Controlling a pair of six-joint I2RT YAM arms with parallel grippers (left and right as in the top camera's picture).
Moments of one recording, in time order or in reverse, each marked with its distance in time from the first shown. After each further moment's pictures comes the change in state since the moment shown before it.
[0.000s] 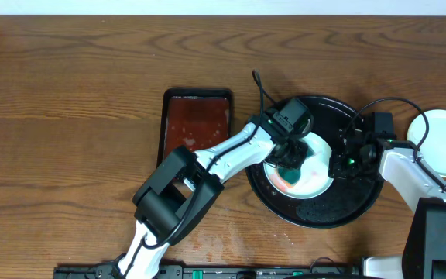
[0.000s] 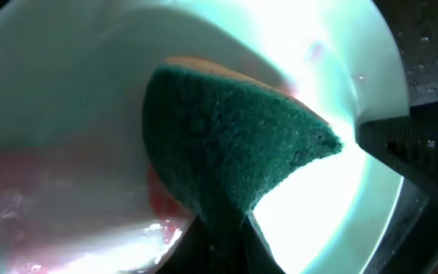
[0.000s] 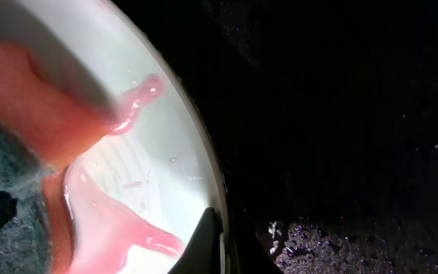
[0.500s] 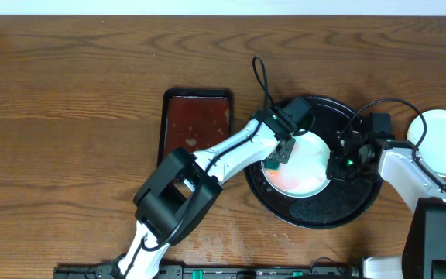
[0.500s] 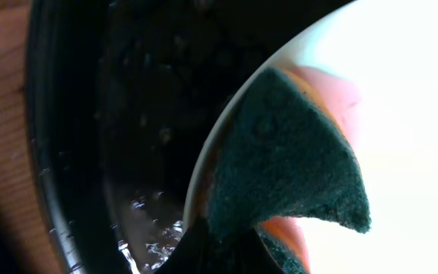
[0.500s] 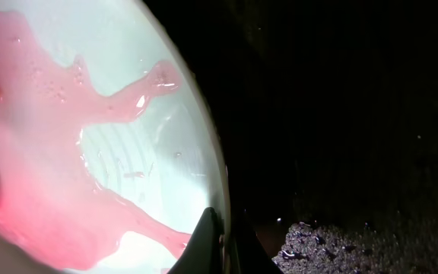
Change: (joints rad) left arm -0.002 0.000 0.070 -0.179 -0.396 0.029; right arm 0.009 0.000 0.000 -0.016 -0.019 -0.002
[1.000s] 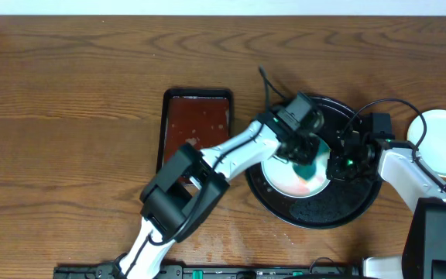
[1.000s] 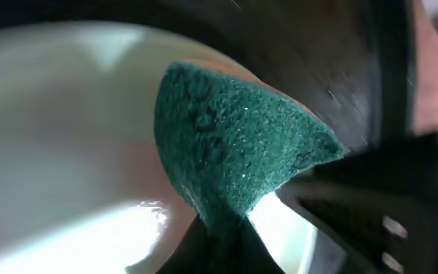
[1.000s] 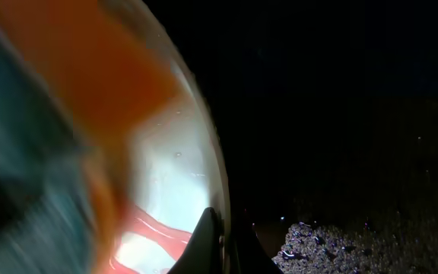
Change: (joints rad) left arm -0.017 0.040 -0.015 0.287 0.518 -0.052; right arm 0.000 0.000 0.000 0.003 0.000 0.000
